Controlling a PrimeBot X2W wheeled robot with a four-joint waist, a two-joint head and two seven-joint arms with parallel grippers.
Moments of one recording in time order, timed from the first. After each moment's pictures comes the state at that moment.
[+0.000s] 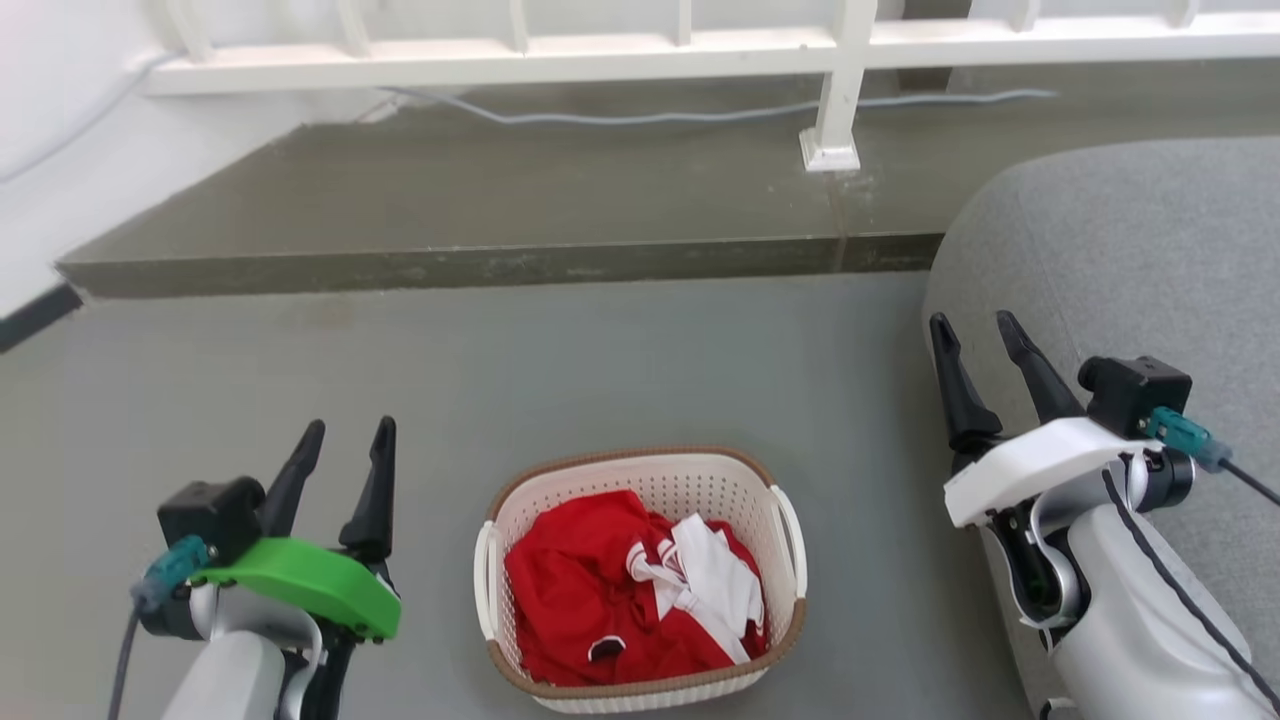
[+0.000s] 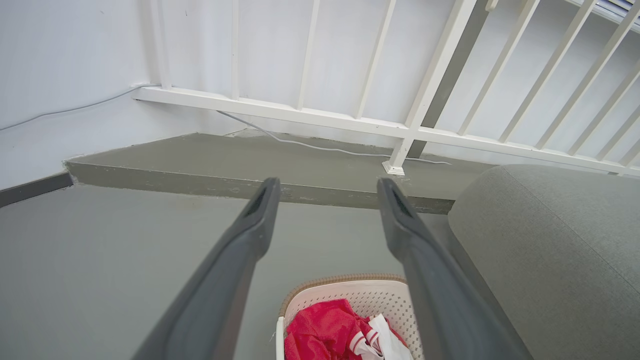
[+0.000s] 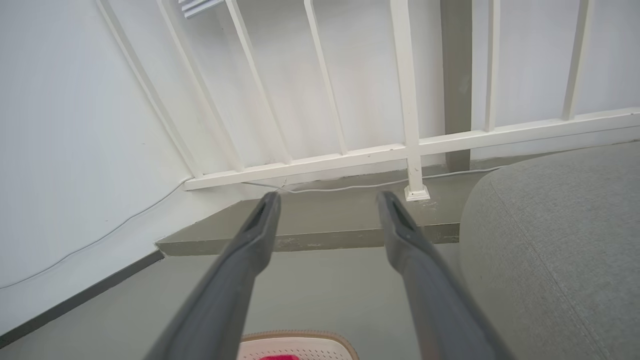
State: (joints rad) left arm -0.21 0.16 -0.29 0.38 -0.57 -0.12 -0.25; right arm -0.27 -0.16 0.30 0.41 0.47 0.01 -0.25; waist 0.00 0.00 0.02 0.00
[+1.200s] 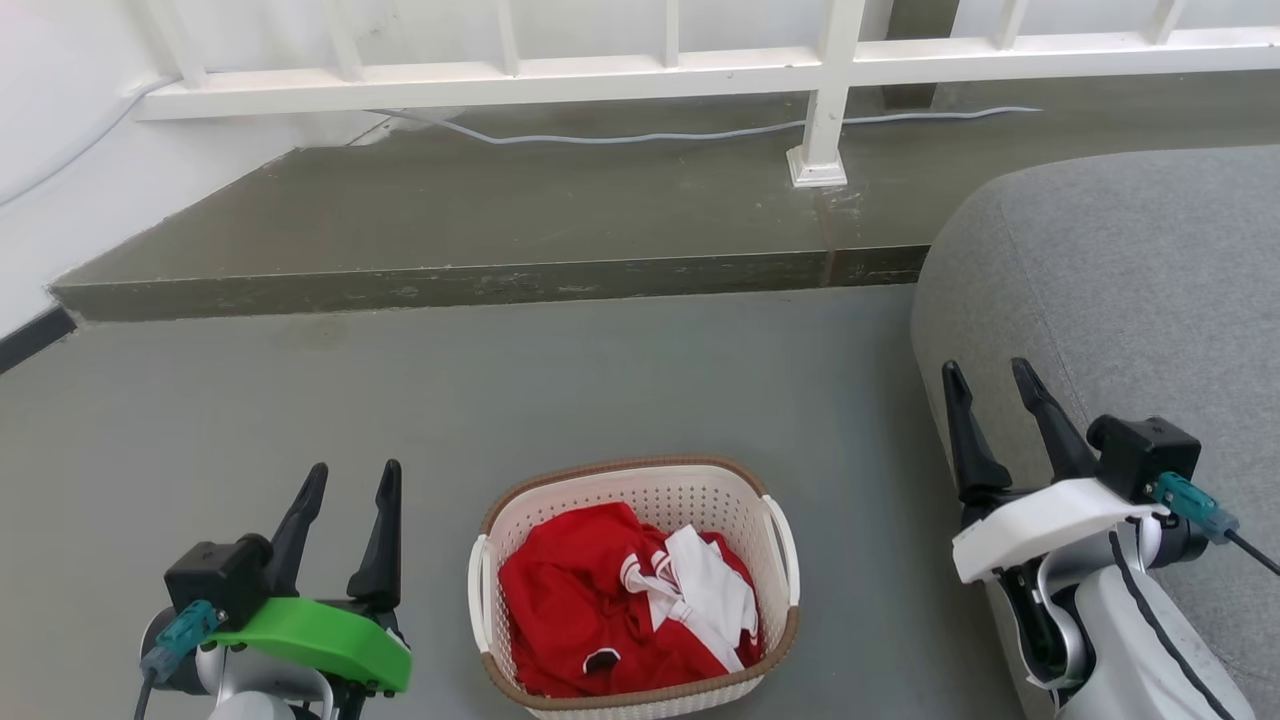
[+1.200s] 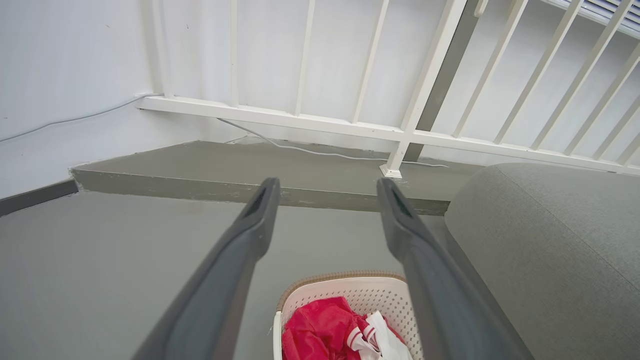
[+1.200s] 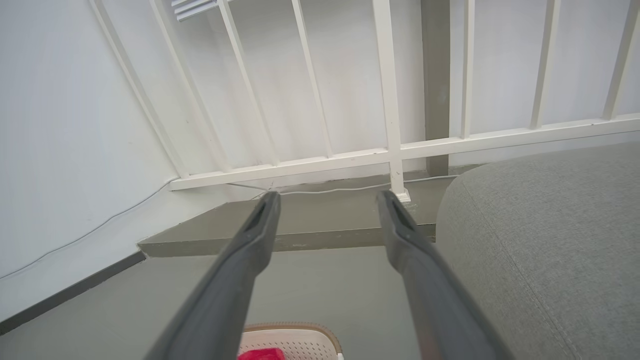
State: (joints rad) left arm -0.06 0.10 -0.20 0.25 -0.45 -0.12 -0.25; right arm -0.12 -0.12 0.21 0.29 0.34 0.01 -0.25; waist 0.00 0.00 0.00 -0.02
